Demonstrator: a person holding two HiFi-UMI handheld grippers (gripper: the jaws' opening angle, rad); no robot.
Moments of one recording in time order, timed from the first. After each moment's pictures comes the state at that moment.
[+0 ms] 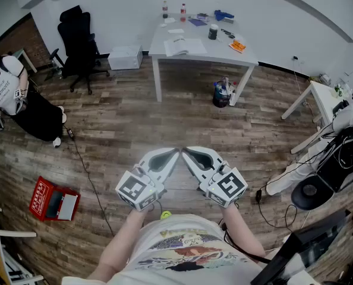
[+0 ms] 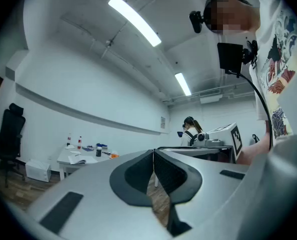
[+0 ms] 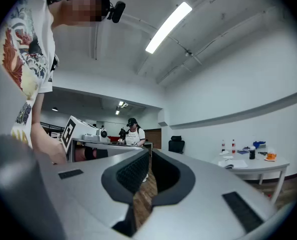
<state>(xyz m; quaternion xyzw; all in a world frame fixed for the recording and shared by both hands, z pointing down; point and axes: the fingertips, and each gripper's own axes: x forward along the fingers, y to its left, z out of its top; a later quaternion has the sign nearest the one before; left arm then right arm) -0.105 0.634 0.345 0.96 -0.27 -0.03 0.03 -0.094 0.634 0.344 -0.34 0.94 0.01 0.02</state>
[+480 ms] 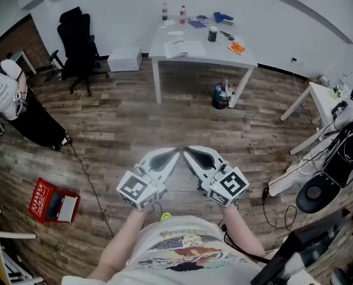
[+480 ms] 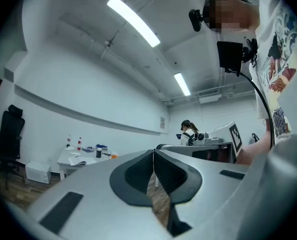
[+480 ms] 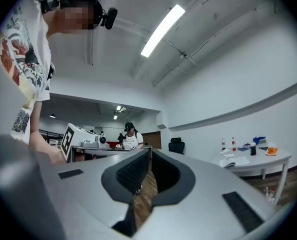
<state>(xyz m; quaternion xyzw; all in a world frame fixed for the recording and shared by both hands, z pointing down) -0.110 0.635 0.343 0.96 -0.27 -0.03 0.02 -0.096 0.634 0.338 -0.34 0.94 -0.01 0.05</state>
